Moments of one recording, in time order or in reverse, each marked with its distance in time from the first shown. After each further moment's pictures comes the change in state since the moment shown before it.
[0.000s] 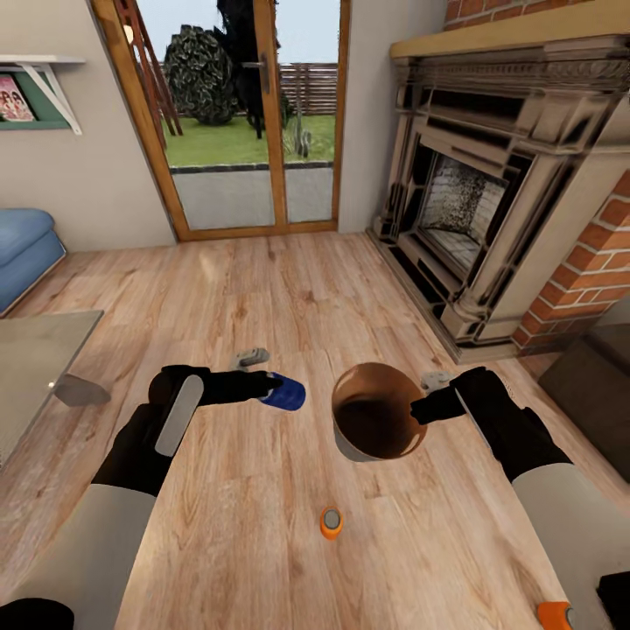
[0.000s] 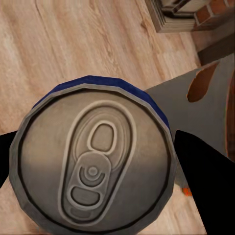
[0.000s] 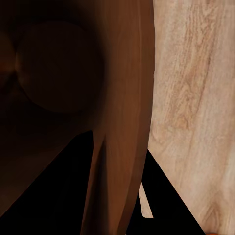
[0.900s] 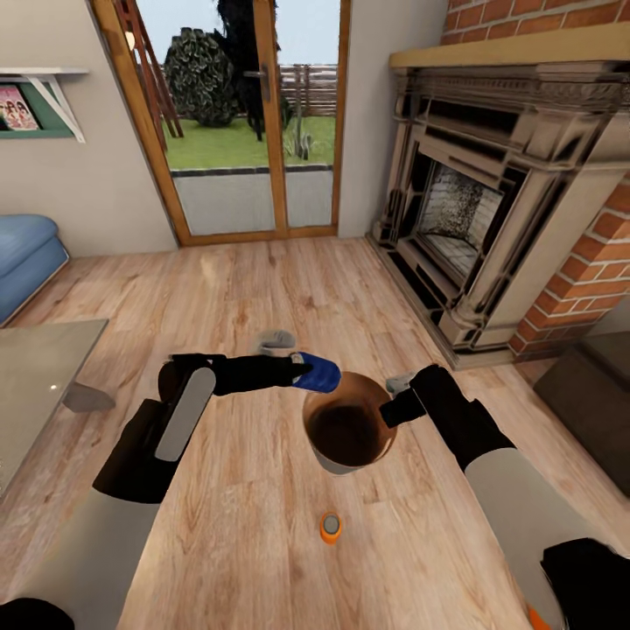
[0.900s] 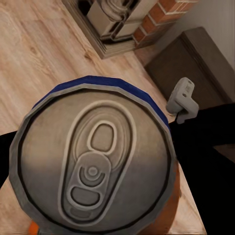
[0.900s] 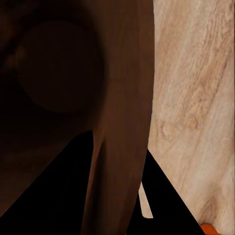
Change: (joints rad) left arm -0.002 -0.011 -0.138 -0.218 0.096 0.000 -0.002; right arm -0.061 0.162 0.024 0.140 0.152 0.000 -0.001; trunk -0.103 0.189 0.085
